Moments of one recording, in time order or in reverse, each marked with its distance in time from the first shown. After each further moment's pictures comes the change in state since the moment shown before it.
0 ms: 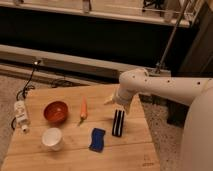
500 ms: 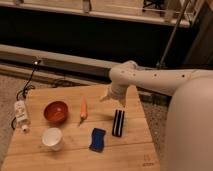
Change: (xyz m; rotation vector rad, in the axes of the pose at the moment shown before) arm -0.027 0.045 -0.002 0.101 -0.040 -0.145
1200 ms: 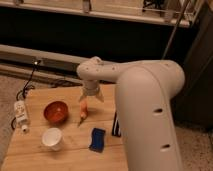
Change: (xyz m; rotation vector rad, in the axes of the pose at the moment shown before) arm -0.007 0.120 0.063 0.088 0.073 -0.185
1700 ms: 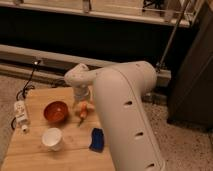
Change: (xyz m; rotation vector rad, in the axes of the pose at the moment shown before) arm 0.011 0.034 0.047 0.076 0.058 -0.053
